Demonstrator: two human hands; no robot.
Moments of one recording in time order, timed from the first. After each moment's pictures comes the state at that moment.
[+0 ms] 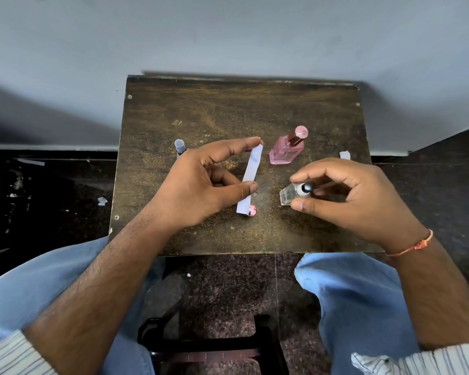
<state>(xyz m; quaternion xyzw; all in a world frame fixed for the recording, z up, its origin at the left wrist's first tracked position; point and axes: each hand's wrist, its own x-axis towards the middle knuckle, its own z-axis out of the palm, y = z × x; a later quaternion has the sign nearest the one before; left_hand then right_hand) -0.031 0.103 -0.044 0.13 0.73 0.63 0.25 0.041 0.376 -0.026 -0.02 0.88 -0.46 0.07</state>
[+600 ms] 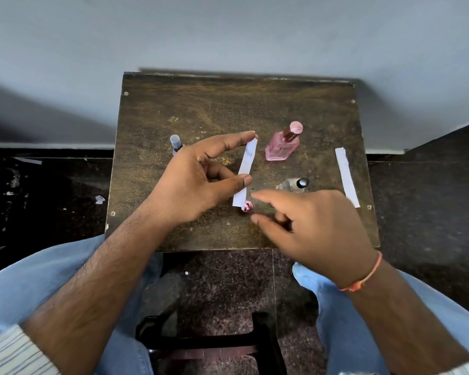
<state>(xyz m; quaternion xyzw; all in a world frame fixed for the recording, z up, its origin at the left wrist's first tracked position) -0.030 0.104 -0.046 0.14 0.73 0.63 0.24 0.067 0.311 -0.024 -0.11 0.97 -0.22 -0.04</state>
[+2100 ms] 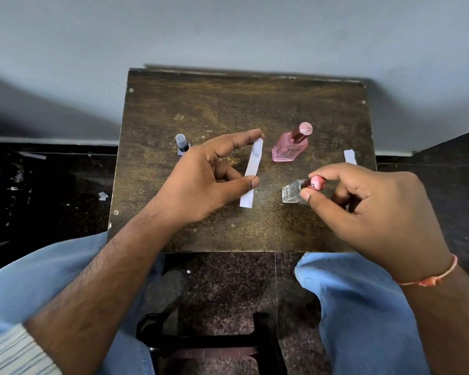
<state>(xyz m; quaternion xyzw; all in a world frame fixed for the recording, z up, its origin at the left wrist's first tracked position) -0.033 0.106 -0.045 0.12 0.74 0.61 0.26 0.061 0.353 0.011 0.00 0.96 -0.27 -0.03</state>
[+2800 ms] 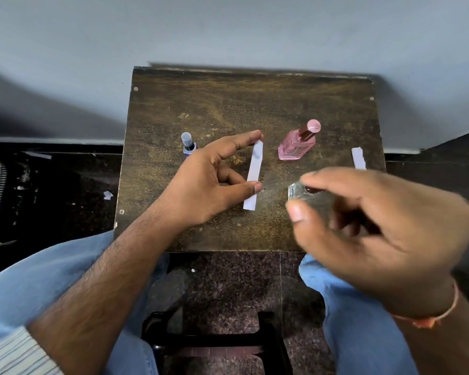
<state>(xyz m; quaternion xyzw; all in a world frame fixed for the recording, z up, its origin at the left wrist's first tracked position) -0.030 0.100 -0.048 0.13 0.74 0.60 0.27 0.073 0.310 0.034 -0.12 0.92 -0.30 -0.24</state>
